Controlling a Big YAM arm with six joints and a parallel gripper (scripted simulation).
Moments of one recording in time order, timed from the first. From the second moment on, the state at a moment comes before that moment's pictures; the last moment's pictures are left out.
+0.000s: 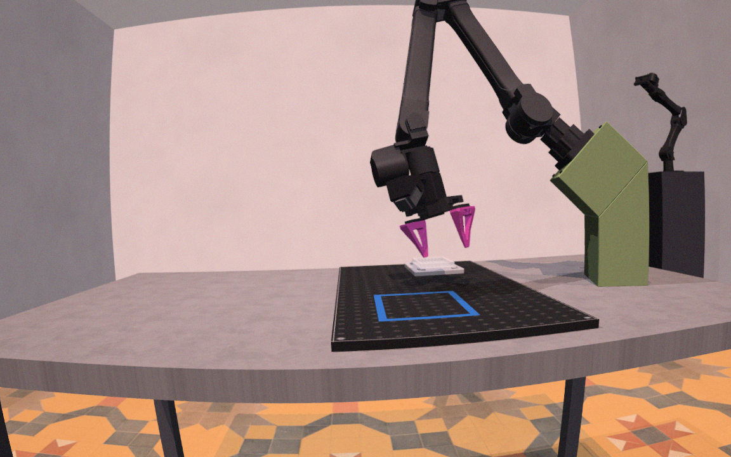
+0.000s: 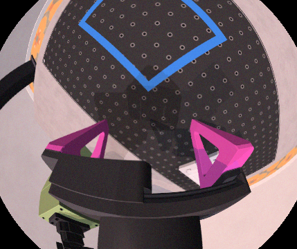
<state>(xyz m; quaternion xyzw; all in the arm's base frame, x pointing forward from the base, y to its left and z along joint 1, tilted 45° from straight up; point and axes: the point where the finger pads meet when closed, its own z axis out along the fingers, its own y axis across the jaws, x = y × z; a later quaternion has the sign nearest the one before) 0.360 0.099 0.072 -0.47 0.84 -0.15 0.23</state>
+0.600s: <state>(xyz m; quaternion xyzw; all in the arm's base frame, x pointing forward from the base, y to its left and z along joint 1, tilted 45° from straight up) 0.374 0.044 0.082 -0.23 0.93 -0.08 0.28</state>
